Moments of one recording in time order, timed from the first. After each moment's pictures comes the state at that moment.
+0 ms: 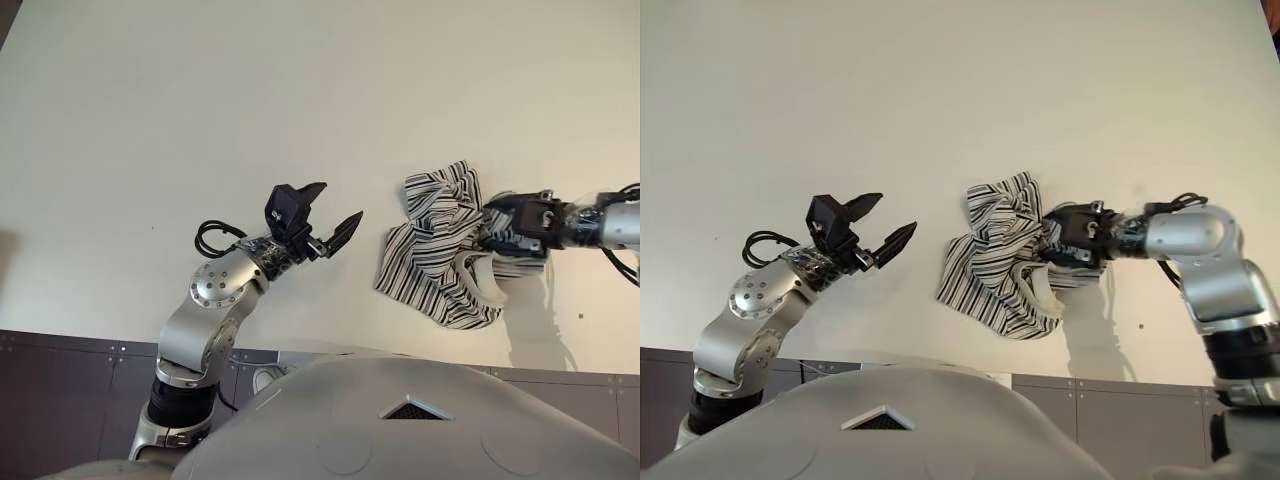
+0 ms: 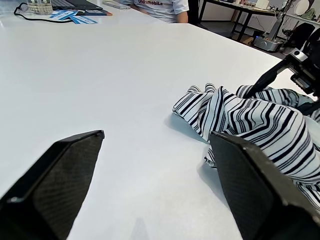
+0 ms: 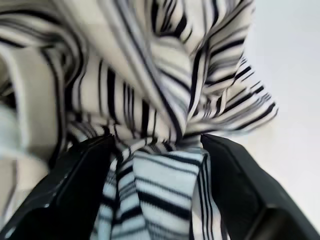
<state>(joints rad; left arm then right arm) 0.29 0.35 -0.21 -0.63 -0.32 0.55 -0.42 0.00 -0.92 0.23 -0.10 -0.01 0.04 1.04</state>
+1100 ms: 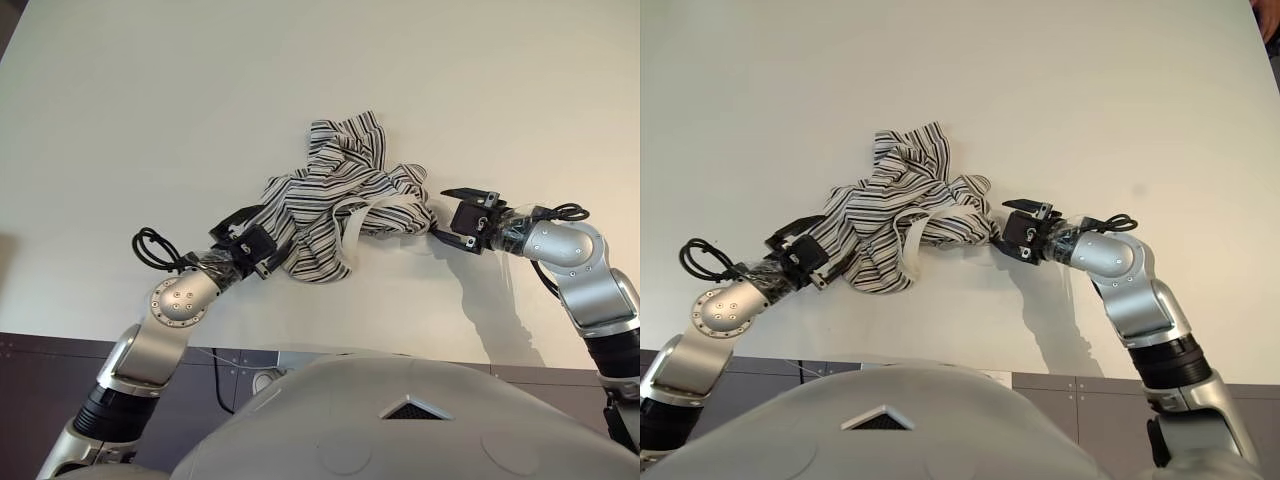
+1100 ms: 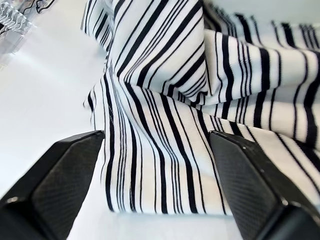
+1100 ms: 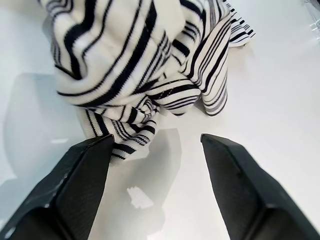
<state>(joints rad) 0.42 0.76 -0.20 -0.41 0.09 0.19 -0.44 0.08 -0.72 0.29 -0.21 -0.16 0.13 0.73</state>
